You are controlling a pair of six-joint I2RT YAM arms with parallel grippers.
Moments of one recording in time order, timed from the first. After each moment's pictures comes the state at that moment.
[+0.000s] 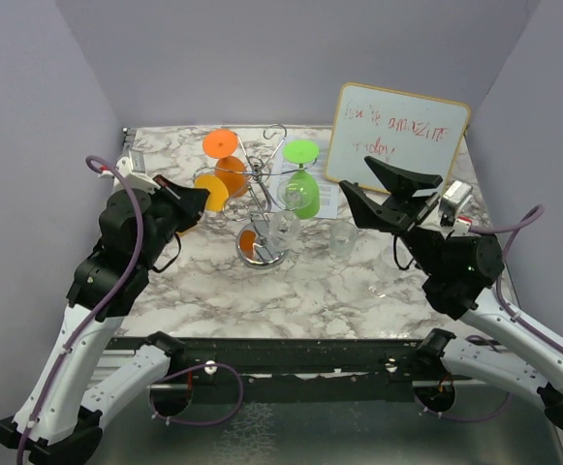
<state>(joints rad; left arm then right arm) -0.45 0.79 1.20 -0.61 -0.18 -0.78 0.81 0.82 0.78 0.74 -0.06 -0.08</state>
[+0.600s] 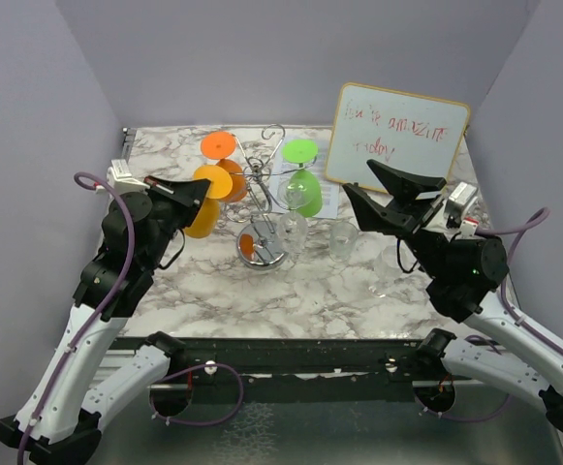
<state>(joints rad) -0.45 0.77 1.12 -0.49 -0.23 -1.13 0.81 0.79 0.77 0.71 -0.06 -0.05</state>
